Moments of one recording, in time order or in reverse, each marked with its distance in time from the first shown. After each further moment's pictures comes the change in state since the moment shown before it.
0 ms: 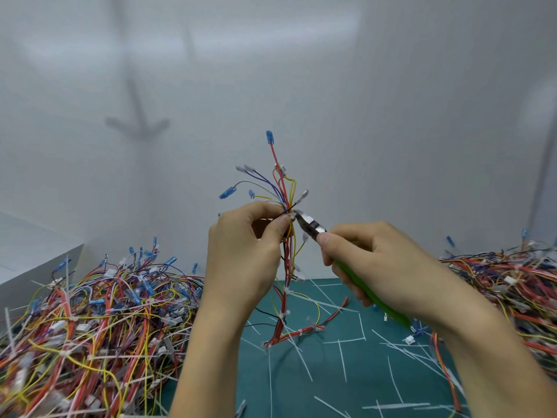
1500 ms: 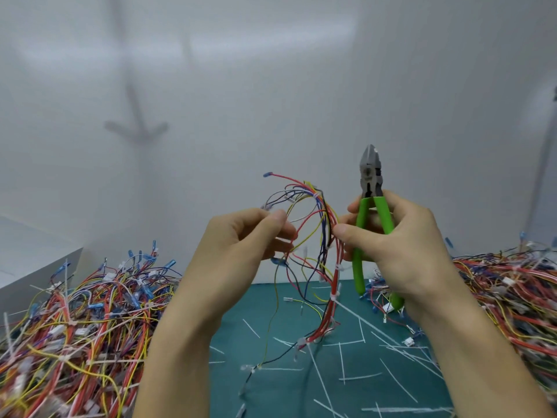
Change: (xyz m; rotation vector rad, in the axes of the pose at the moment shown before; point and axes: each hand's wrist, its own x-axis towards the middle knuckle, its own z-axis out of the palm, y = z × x) left_hand 0.000 0.004 -0.021 -0.198 -0.271 -0.186; right_hand 0.005 0.001 0.001 0.471 0.425 -0.097
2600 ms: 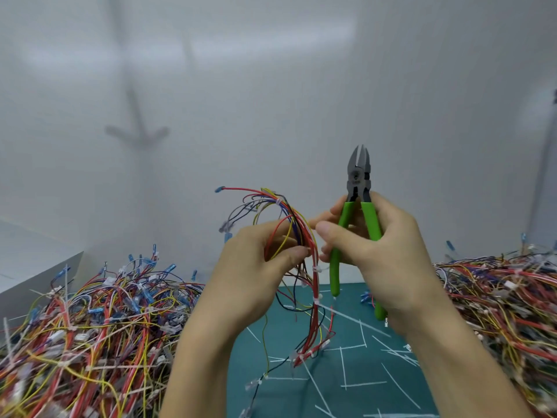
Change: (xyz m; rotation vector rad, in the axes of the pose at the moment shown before) left_hand 0.005 -0.010 0.010 0.212 -0.176 0.199; right_hand -0.008 -0.005 0.018 0.093 -0.038 -0.071
